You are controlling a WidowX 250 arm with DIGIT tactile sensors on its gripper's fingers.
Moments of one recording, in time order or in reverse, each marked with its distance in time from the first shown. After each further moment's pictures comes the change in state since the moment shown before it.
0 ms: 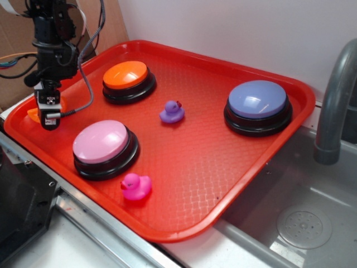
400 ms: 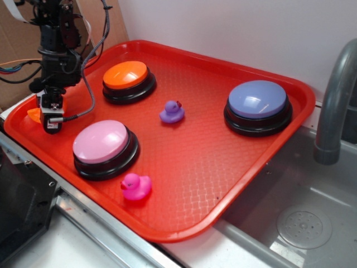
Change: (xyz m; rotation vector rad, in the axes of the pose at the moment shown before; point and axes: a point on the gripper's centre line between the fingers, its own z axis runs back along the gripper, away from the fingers) arm 0.005 0.001 -0.007 0.004 0.041 0.008
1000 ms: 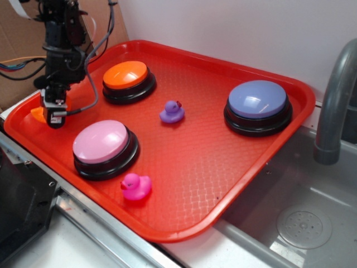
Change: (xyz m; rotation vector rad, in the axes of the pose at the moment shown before) arm 0.004 -0.012 0.021 -0.016 -0.012 0.007
